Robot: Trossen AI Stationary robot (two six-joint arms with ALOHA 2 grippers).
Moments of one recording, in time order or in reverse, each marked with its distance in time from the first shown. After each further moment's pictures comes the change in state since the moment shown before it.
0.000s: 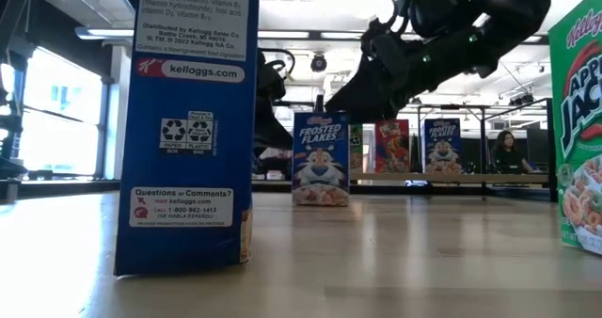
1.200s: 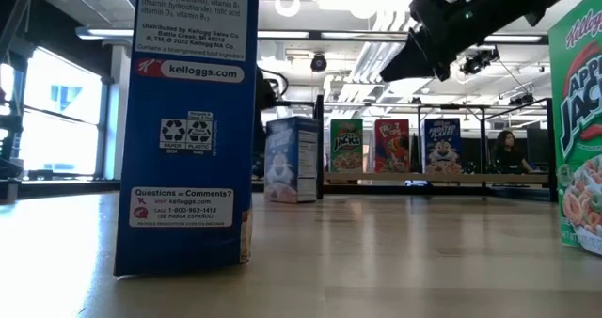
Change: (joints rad) left arm 0.165 0.005 0.125 -0.365 0.022 0.190; right arm -0.086 -0.488 -0.002 -0.499 0.161 0.021
